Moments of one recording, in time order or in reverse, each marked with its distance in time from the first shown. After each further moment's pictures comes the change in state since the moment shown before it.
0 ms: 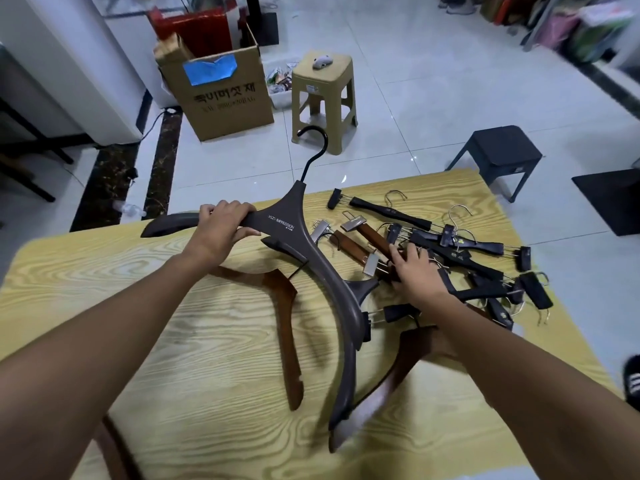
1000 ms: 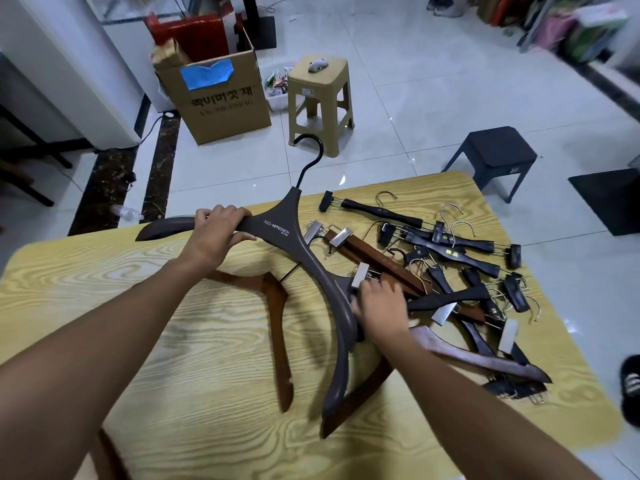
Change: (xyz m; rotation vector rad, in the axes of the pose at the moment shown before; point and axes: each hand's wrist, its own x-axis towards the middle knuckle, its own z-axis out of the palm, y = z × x) left_hand 0.002 0.020 -0.002 0.021 -0.001 -0.014; right_hand -0.039 -0.049 0.023 0.039 0.130 -0.035
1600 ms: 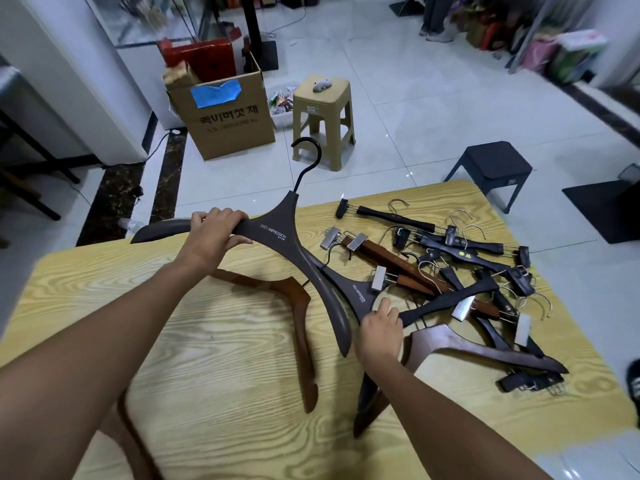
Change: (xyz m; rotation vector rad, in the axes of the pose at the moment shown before) left_hand -0.032 -0.043 -0.034 0.000 0.048 0.026; right_hand -0.036 -0.073 0.017 -0.007 -0.079 0.293
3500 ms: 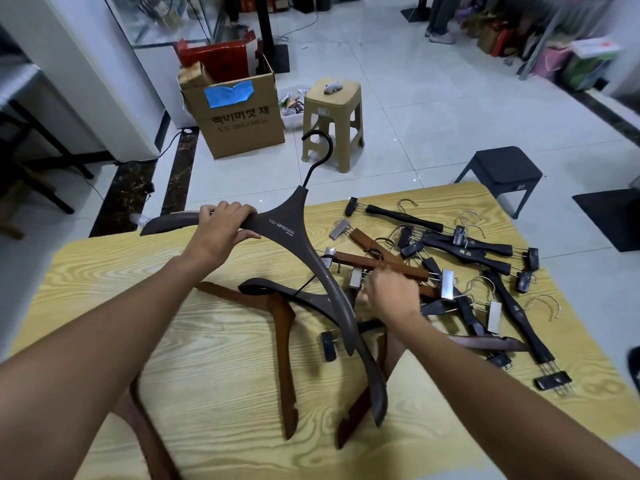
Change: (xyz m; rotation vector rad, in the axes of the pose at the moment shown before) left_hand -0.015 -0.006 -0.008 0.030 0.035 0.020; right_hand 0.029 0.009 -0.055 0.055 0.221 -0.231
